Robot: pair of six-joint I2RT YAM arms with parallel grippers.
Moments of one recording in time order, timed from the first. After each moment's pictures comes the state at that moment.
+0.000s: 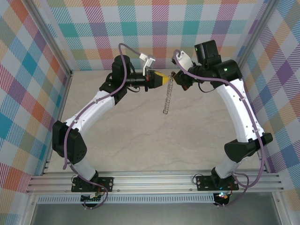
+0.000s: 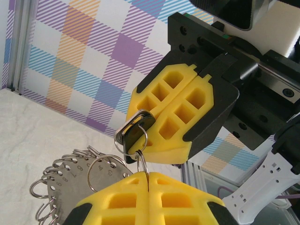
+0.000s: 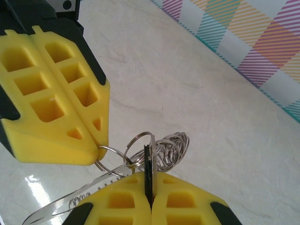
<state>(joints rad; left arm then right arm) -0.51 1.68 1.56 0.04 0.96 -0.36 0.43 1.66 2.14 -1.24 -0.31 -0.36</state>
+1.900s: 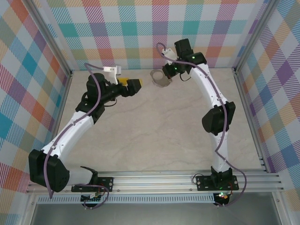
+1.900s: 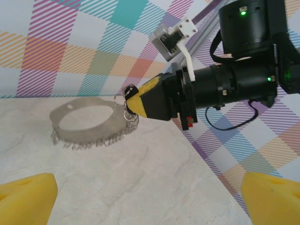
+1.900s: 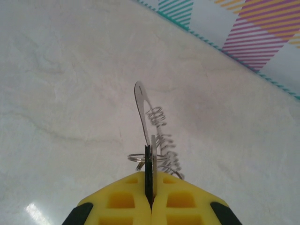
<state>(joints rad) -0.33 1.29 1.12 0.01 0.45 -0.47 0.38 2.23 2.46 -1.07 -0.28 -0.24</state>
